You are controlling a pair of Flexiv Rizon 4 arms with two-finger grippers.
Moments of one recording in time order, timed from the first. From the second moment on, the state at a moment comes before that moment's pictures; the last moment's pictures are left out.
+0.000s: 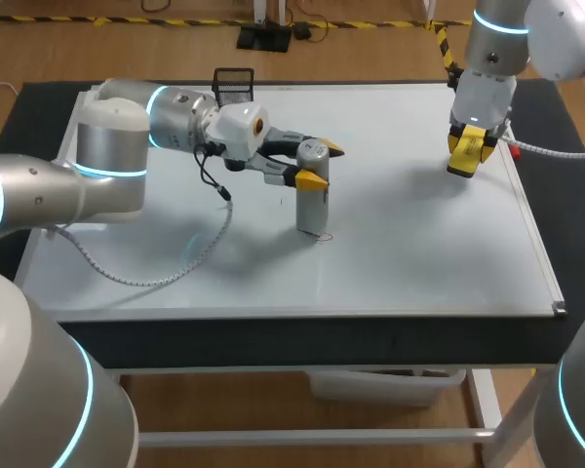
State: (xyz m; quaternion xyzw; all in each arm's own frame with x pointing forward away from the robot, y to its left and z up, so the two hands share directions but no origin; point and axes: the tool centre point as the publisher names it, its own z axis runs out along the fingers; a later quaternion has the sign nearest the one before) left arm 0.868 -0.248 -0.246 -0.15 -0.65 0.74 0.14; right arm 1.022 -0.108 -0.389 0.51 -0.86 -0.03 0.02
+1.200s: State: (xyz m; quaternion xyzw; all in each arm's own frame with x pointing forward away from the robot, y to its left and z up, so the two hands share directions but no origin) left arm 0.983 -0.058 -0.240 -0.04 -0.67 0.74 0.04; right arm 1.022 -0.108 -0.389 0.51 -0.86 -0.03 0.02
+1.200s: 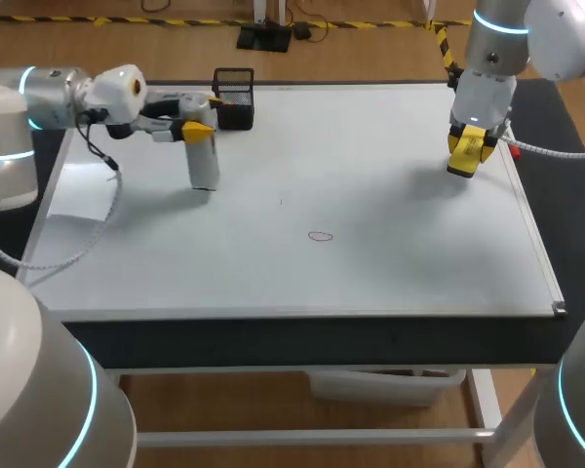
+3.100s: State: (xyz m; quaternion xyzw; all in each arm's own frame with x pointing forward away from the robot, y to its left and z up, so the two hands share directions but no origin) left arm 1.008 -0.005 -0.239 -0.02 -0.67 0.74 0.02; right arm 0.978 -0.036 -0.386 0.57 -0.82 0.00 0.04
